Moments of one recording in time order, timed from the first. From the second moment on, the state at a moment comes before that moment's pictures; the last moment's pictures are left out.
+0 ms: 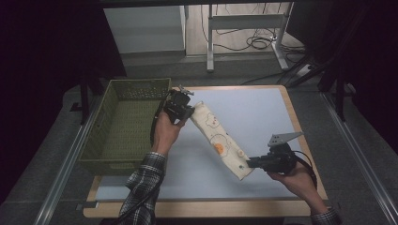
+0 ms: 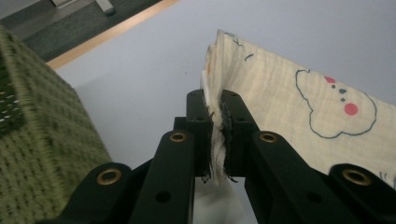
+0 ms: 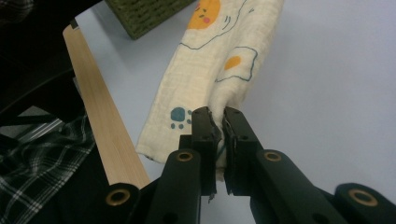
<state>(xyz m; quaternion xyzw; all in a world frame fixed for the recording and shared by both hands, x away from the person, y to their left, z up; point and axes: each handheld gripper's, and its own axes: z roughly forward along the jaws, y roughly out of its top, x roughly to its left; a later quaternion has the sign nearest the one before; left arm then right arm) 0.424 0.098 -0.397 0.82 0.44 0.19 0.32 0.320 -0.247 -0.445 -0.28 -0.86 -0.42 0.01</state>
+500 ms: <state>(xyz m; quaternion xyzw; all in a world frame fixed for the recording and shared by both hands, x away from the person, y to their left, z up) 0.431 0.133 -0.380 0.80 0.45 0.20 0.33 0.330 -0.211 -0.427 -0.26 -0.87 -0.42 0.01</state>
